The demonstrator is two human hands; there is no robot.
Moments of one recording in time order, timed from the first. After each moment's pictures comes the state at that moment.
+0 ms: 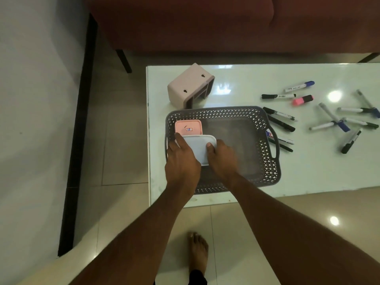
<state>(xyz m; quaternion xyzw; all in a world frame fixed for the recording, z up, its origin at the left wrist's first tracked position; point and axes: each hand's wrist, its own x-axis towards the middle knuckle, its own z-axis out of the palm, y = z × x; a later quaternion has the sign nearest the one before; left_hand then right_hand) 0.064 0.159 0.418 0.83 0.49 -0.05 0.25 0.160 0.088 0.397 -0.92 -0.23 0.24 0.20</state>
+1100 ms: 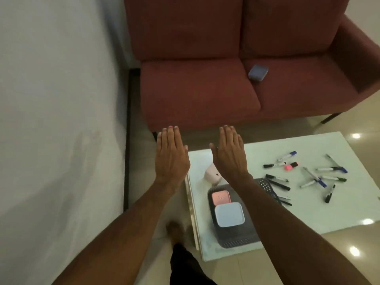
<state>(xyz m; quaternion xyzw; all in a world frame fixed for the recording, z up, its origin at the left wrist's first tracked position) 0.050 0.440 0.719 0.94 0.32 0.11 0.02 0.179 0.311 0.709 -0.93 -0.37 -0.03 0.08</state>
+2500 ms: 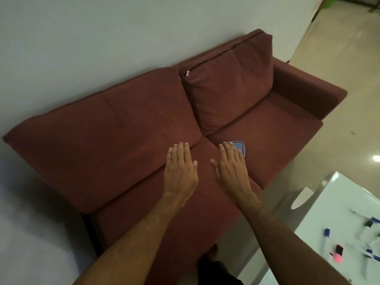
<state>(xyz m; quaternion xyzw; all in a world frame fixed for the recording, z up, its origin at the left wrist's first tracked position) 0.647 0.813 0.792 0.99 0.03 0.12 0.07 0.684 0.645 0.780 -0.98 -0.13 -0.11 0.11</state>
